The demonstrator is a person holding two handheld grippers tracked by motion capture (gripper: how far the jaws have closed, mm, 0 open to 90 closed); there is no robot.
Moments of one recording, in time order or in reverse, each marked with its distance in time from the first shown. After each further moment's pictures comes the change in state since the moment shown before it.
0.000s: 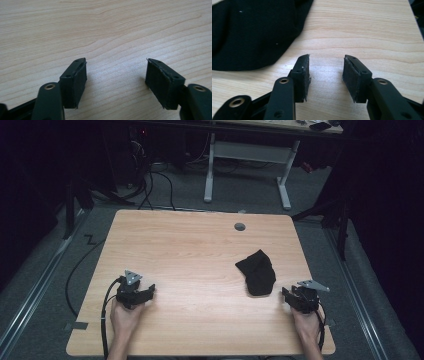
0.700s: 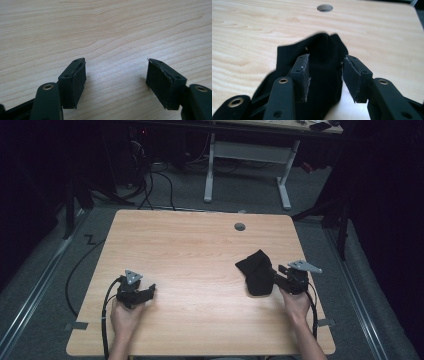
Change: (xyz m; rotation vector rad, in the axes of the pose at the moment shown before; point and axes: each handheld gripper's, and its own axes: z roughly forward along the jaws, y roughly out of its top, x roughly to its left) left arm 0.000 0.001 0.001 0.000 0.003 -0.006; right arm 0.031 0.065 0.002 -0.144 0.132 -0.069
